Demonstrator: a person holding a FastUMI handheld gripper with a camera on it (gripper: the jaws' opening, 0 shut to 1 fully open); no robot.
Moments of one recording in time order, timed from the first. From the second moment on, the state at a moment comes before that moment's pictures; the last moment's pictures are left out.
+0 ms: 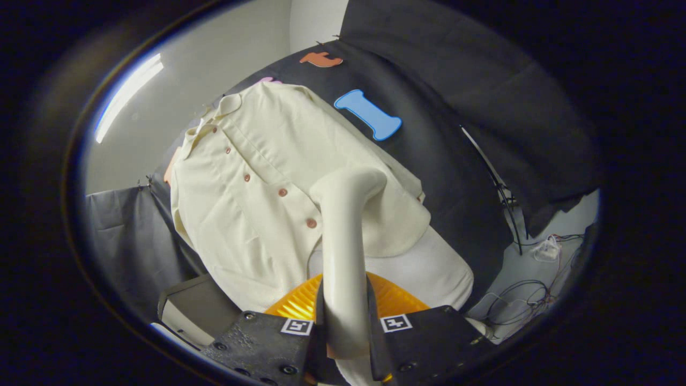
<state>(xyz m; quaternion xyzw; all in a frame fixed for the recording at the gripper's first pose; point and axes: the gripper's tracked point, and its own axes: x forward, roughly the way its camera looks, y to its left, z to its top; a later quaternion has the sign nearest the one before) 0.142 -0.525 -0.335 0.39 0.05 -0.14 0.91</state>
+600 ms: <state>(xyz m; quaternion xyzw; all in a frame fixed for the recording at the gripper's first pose) 0.105 -0.499 -0.362 0.43 0.06 -0.19 0.88</state>
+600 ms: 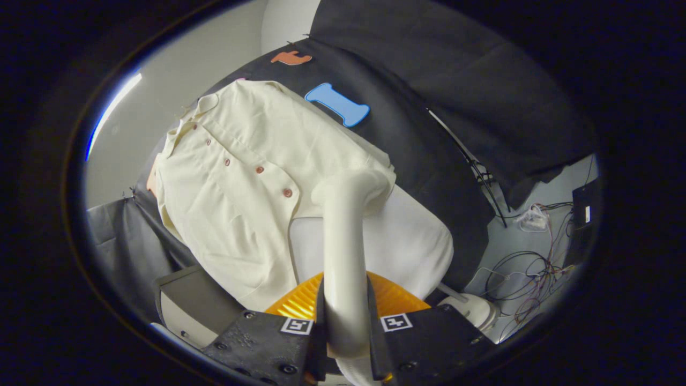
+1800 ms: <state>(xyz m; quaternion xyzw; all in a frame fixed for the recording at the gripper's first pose) 0.057 -0.177 -0.097 0.25 0.06 -0.05 0.97</state>
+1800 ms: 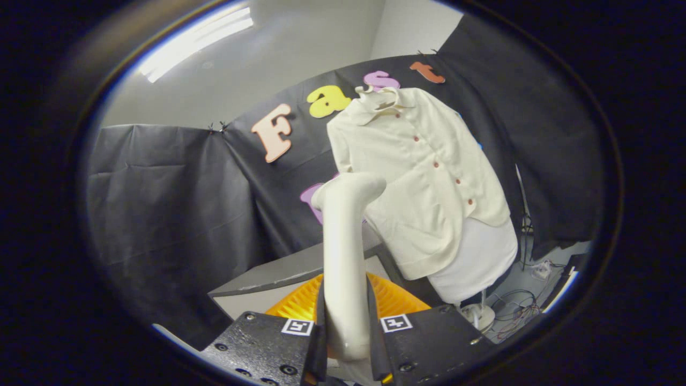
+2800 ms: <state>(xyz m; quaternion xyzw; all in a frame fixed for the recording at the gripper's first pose) 0.051 -0.061 -0.010 0.06 0.02 -0.07 1.00</state>
